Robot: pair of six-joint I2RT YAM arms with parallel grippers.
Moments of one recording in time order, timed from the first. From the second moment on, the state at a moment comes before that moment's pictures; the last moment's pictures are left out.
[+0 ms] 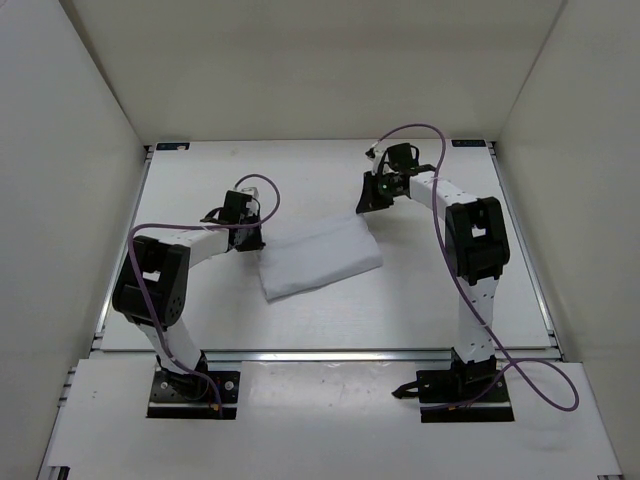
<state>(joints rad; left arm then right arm) -0.28 1.72 0.95 -0.15 0.02 -0.33 0.25 2.14 1.64 -0.43 -0.50 0.11</state>
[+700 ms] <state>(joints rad) -0.29 1.53 0.80 -0.13 -0.01 -0.38 0.26 2.14 1.64 -0.48 -0.51 0.08</state>
